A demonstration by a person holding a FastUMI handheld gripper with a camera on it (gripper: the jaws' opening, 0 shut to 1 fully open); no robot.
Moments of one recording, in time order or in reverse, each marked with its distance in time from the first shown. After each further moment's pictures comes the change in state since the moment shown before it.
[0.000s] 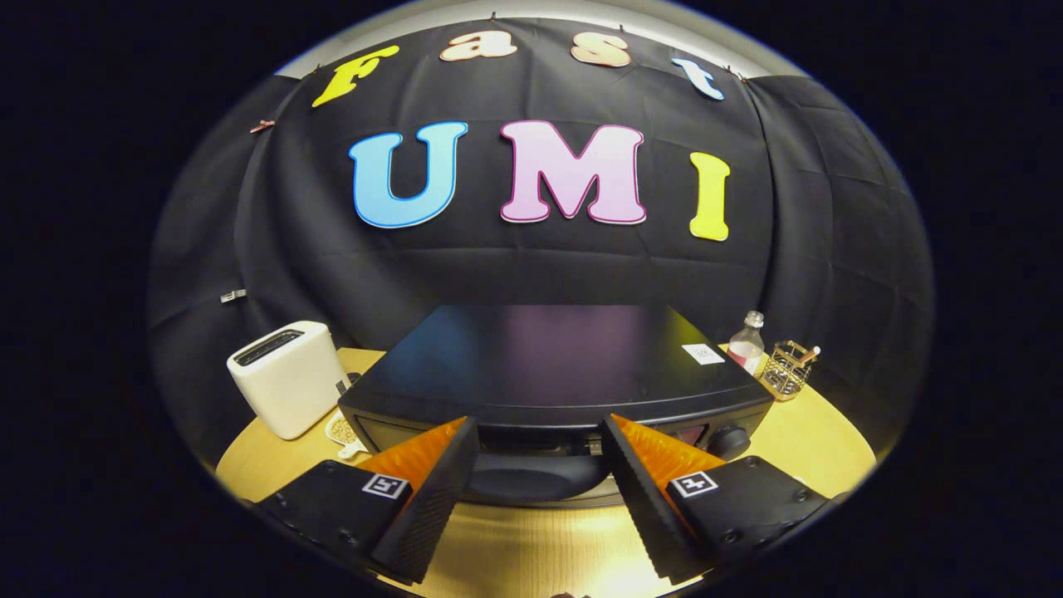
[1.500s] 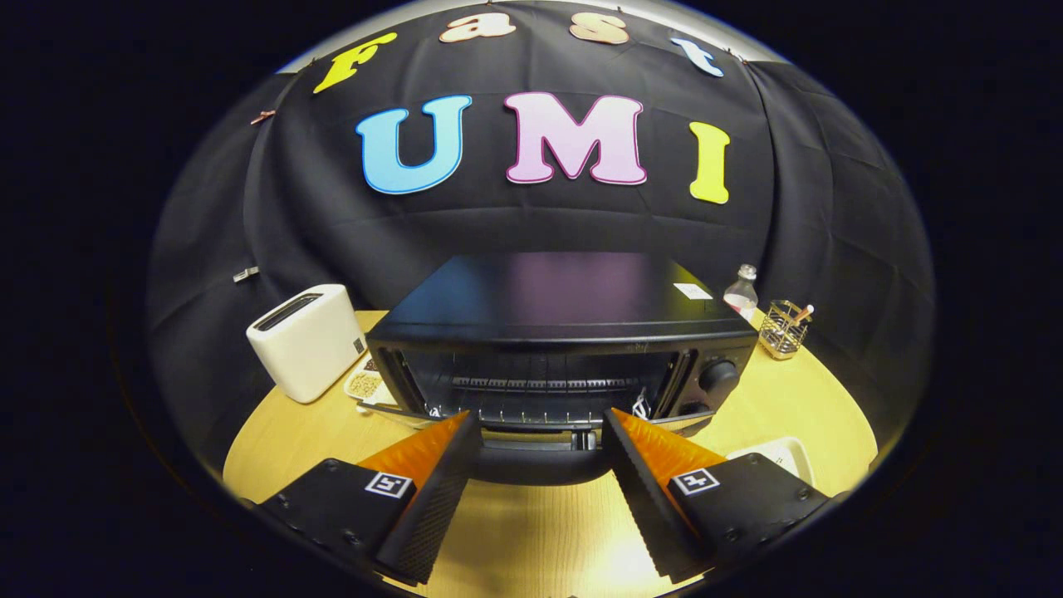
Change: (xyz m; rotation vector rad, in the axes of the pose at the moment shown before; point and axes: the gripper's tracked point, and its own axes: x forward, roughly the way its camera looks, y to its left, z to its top) arm -0.053 0.002 -0.046 0.007 0.133 0.034
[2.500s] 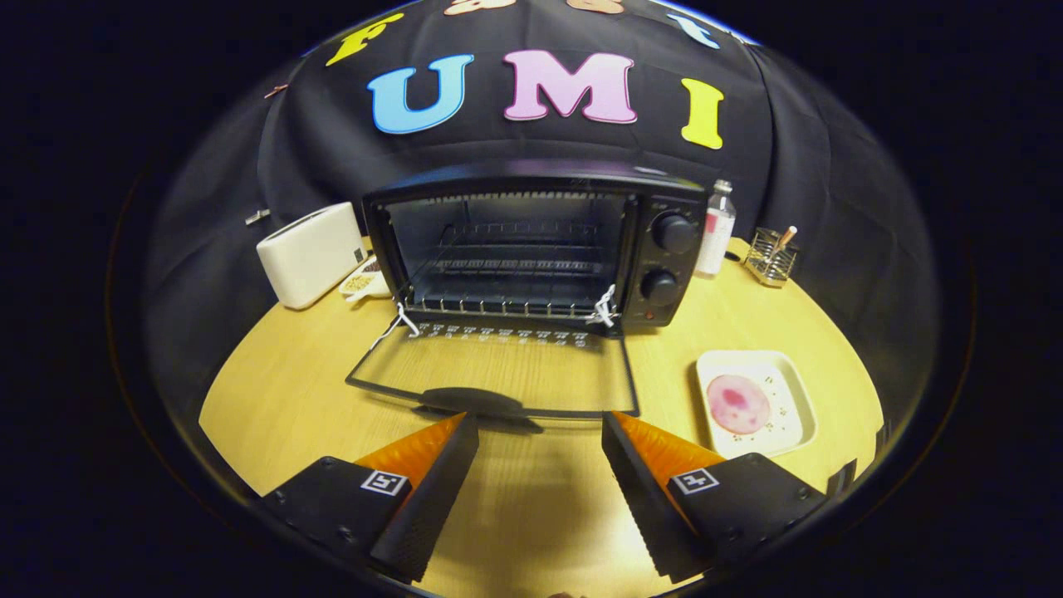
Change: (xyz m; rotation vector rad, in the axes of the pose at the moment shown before) arm -0.057 -0.063 -0.104 -0.015 0.152 0.026
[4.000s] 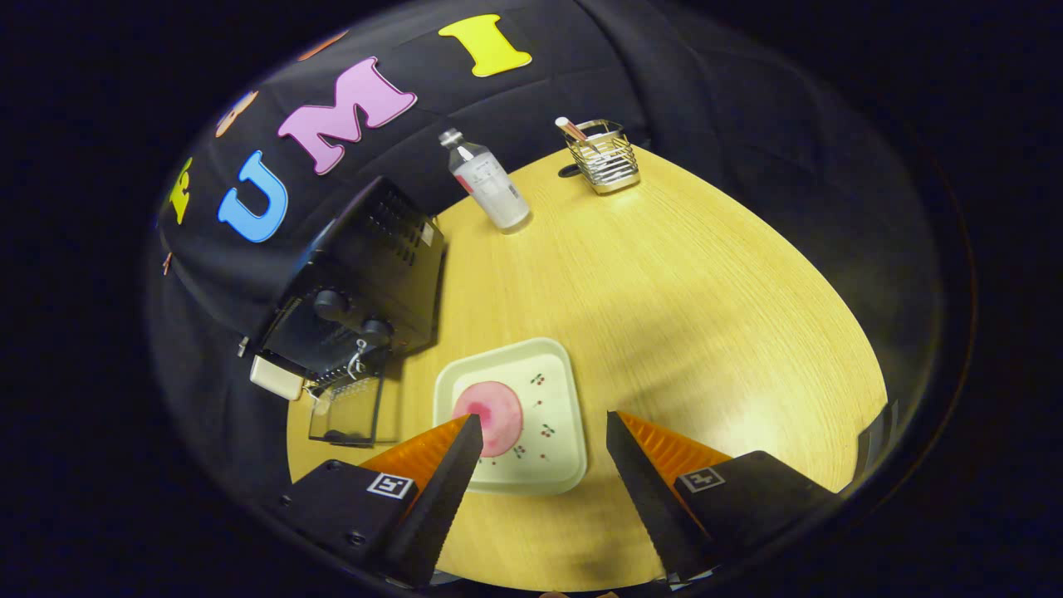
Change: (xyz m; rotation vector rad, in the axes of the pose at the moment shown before) arm 0.020 -0.288 -0.027 0.458 0.295 0.064
